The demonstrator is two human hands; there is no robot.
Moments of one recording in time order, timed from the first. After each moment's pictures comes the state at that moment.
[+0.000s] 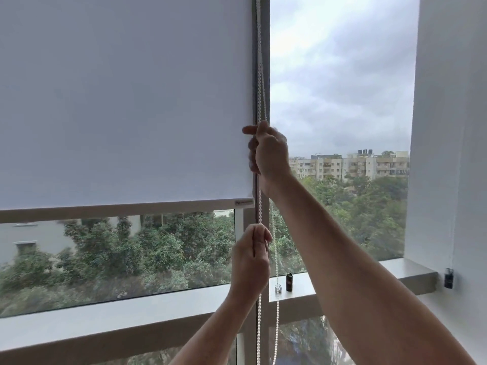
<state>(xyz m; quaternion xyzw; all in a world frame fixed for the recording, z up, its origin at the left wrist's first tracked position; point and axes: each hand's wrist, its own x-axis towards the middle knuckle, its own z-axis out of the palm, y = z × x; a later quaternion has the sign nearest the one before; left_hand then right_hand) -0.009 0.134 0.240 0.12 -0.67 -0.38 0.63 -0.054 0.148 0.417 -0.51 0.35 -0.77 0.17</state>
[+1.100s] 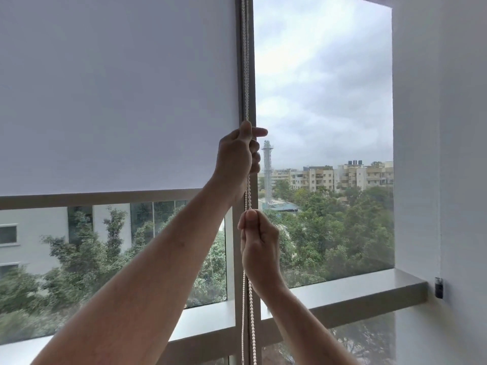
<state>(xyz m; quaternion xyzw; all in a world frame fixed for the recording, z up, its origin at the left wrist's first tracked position) -0.002 0.151 0.439 0.03 -0.63 -0.51 0.58 -0.052 0.157 0.289 -0.53 0.34 -0.77 0.01</state>
